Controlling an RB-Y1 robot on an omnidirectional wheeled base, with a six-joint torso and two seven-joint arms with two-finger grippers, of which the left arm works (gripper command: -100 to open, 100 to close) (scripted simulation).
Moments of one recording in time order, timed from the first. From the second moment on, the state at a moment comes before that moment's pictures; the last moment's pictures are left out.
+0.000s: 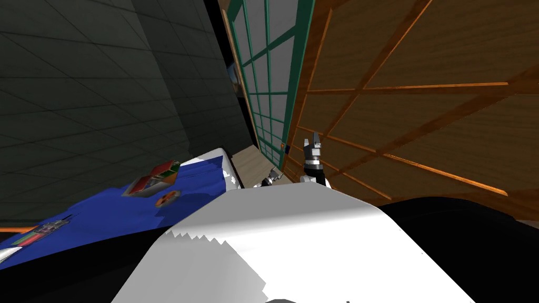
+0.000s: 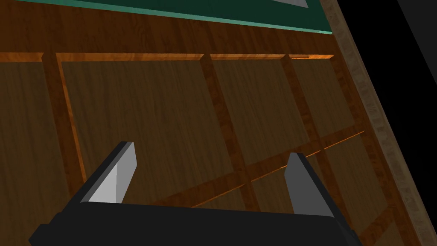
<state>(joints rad) -0.16 0.00 -0.73 -0.62 -0.13 -0.85 -1.34</state>
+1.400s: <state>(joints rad) -0.19 -0.04 -0.76 -0.57 -0.14 -0.86 -1.38</state>
